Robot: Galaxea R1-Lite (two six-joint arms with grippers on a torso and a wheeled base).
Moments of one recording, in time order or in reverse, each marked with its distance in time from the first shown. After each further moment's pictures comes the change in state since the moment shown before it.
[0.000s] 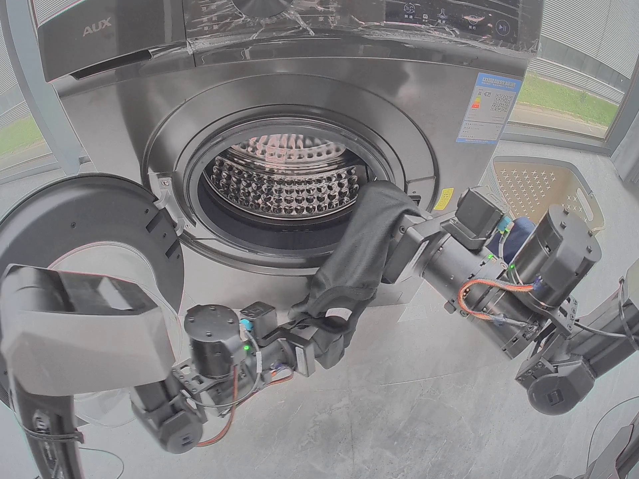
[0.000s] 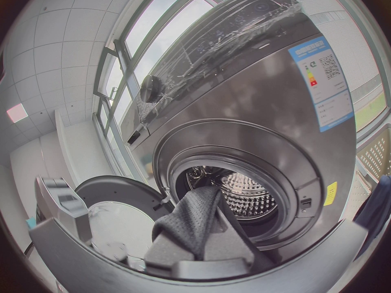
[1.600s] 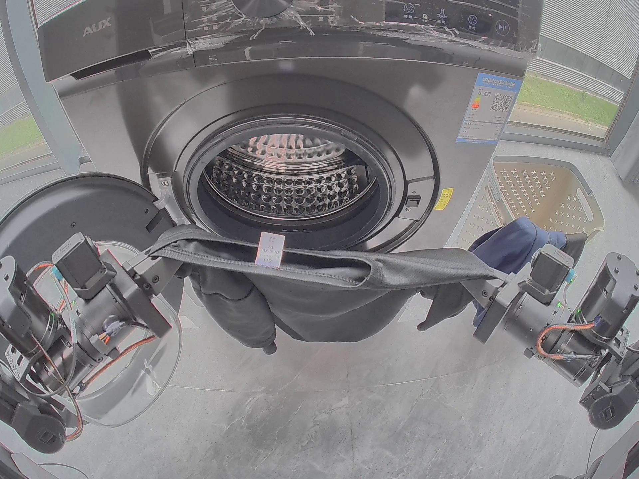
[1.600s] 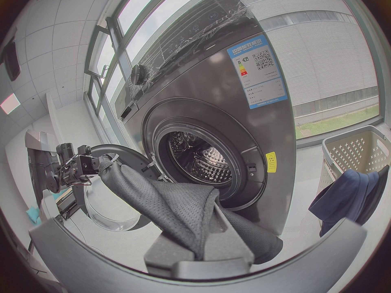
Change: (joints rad) left arm 0.223 -0.690 0.299 0.004 -0.217 -0.022; right arm -0.170 -0.195 0.404 -0.004 0.139 -0.006
